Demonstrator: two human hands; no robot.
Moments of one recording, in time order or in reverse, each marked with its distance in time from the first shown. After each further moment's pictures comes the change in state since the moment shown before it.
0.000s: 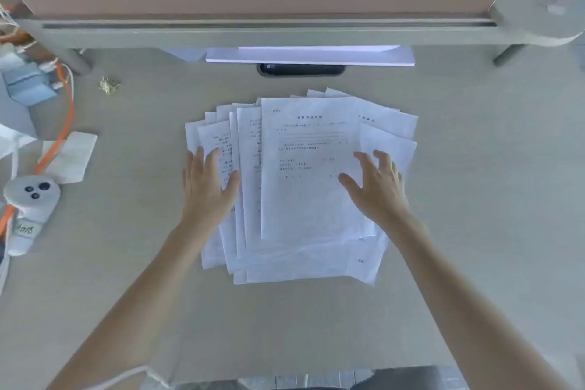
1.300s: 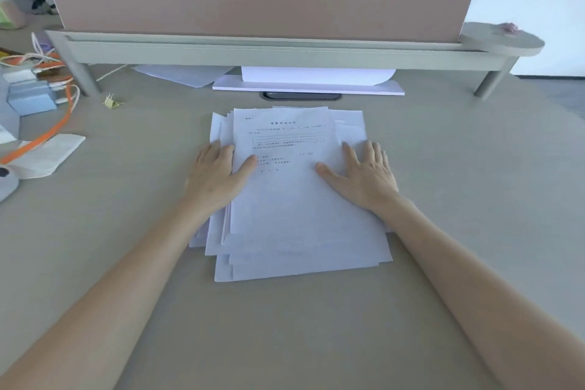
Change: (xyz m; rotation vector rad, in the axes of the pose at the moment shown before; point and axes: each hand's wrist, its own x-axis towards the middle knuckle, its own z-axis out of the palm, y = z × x) left_hand 0.026 -0.015 0.036 -0.012 0.140 0.219; right_hand 0.044 0.003 0.073 -0.121 0.242 -0.136
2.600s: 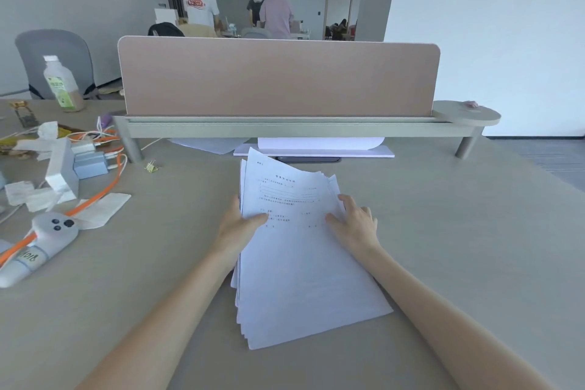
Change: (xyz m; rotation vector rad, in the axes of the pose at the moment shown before) left_hand -0.044 0.033 -0.026 -0.827 0.020 -0.189; right_hand -0.030 -0.031 -0.006 0.420 0.145 0.044
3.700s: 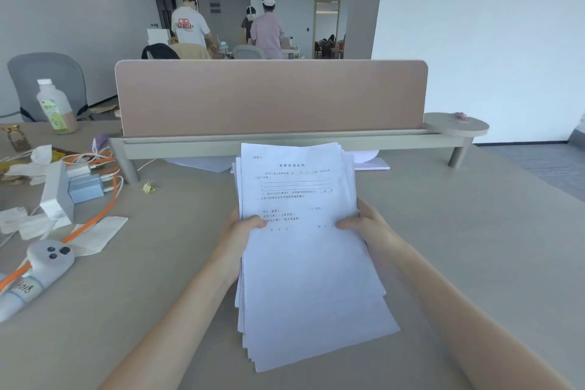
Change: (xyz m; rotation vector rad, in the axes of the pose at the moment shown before) left_hand 0.009 0.019 -0.004 -0.309 -0.102 -0.037; right_hand 0.002 0.001 -0.046 0.903 -0.343 -0.019
